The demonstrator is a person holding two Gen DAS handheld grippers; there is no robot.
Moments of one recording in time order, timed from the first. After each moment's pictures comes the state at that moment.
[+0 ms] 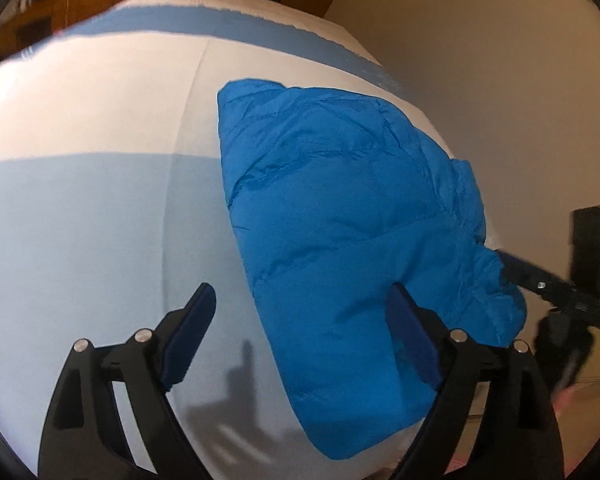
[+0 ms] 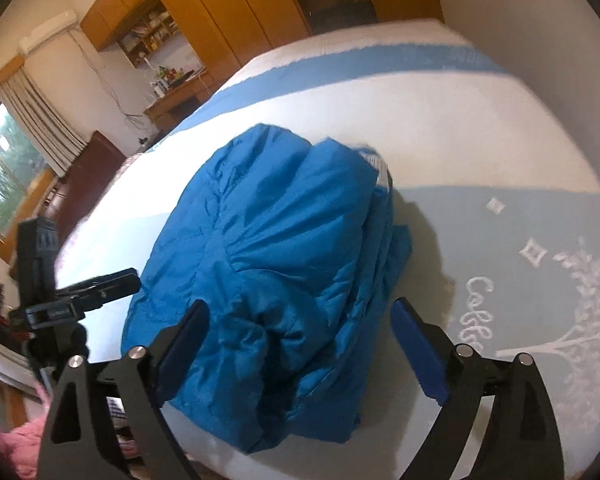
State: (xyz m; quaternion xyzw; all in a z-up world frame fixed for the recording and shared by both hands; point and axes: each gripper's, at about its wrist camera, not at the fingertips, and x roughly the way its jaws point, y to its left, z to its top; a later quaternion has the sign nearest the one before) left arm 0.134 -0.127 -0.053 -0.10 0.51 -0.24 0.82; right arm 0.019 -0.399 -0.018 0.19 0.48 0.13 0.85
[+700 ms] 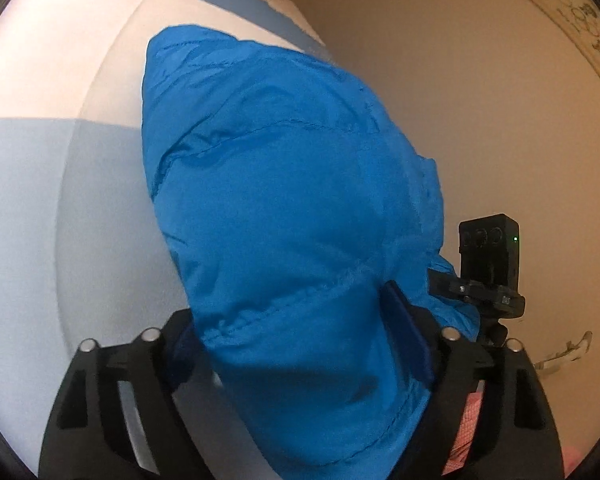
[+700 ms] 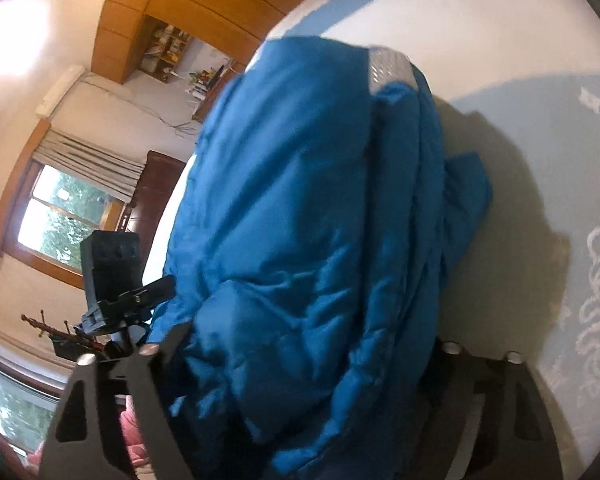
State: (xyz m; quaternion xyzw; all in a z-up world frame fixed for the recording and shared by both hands) left arm 0.167 -0.154 -0.094 -0.18 0.52 -0.38 0.75; right arm 0.064 -0.408 -0.088 0.31 0.49 0.24 0.78
